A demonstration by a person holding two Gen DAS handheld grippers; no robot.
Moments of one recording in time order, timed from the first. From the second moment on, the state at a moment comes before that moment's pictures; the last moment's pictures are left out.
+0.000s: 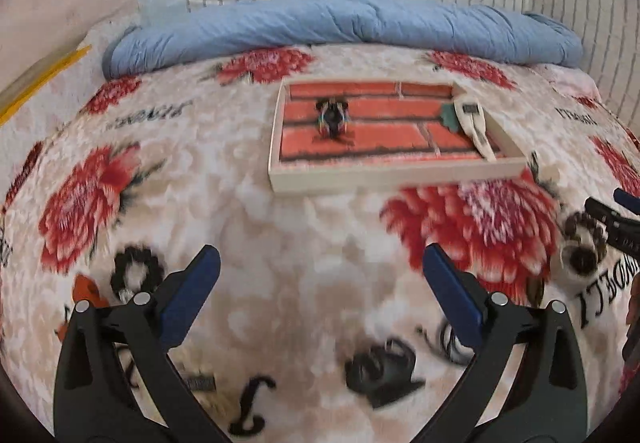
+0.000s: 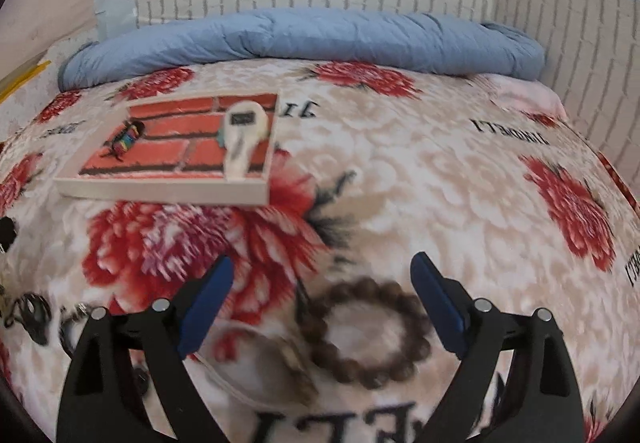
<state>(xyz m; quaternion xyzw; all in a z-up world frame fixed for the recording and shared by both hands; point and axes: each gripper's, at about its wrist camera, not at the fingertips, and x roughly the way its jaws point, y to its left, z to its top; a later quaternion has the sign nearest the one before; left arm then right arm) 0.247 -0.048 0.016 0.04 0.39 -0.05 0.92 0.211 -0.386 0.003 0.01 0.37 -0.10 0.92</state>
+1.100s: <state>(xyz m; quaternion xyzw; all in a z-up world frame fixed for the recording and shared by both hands) 0.195 -0.061 -0.036 0.06 0.36 -0.04 0.93 0.164 -0.366 -0.023 -0.03 0.32 -0.14 0.93</state>
